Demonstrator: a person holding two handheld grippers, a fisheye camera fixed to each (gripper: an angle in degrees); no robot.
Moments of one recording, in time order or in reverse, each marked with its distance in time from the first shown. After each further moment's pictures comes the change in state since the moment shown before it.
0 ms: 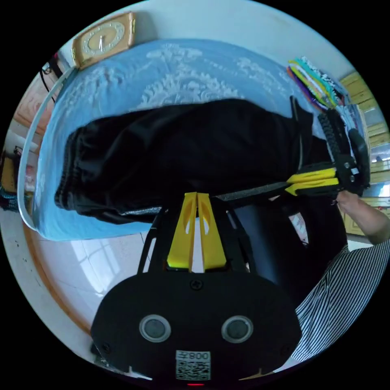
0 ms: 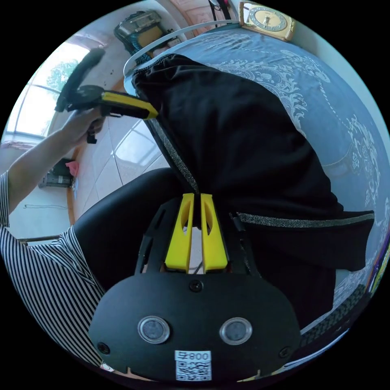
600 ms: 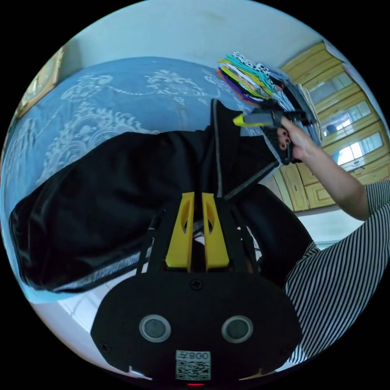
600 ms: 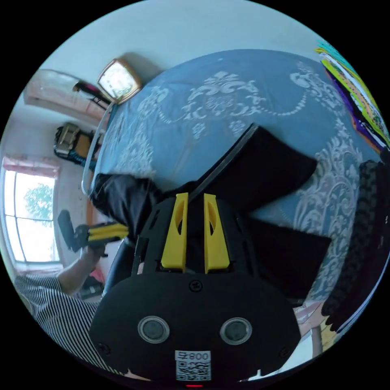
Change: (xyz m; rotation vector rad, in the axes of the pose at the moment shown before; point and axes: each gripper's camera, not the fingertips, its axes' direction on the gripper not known) left arm 0.197 -0.045 0.083 0.123 0.300 0.258; right arm 0.300 0.238 -0.036 0.356 -0.104 0.672
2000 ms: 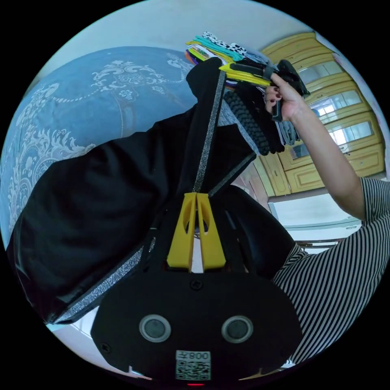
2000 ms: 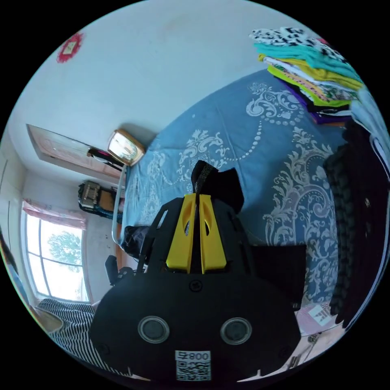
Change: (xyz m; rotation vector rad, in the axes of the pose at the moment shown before) left arm 0.192 -0.127 0.253 -0.095 0.151 0.105; right arm 0.297 0.270 -0.078 0.294 -0.208 0.214
